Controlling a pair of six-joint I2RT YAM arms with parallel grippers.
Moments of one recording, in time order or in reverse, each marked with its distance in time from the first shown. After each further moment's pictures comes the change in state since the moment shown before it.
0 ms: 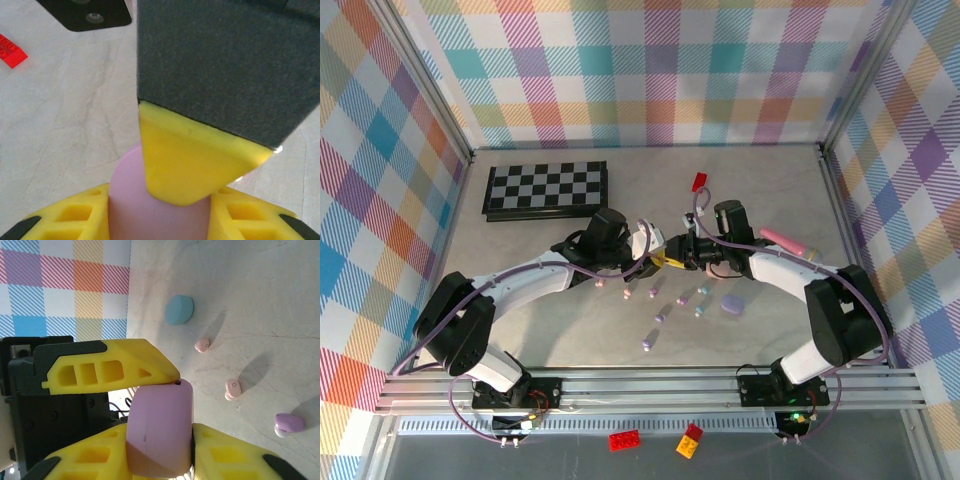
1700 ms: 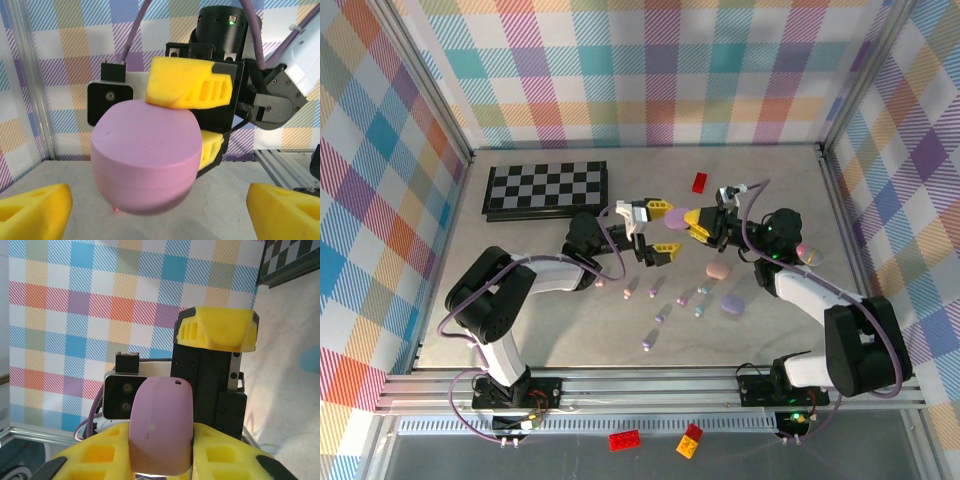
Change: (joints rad) left arm 0.085 0.236 -0.113 1.296 0.462 -0.498; right arm -0.182 -0.178 -0.198 0.936 -0.146 0.814
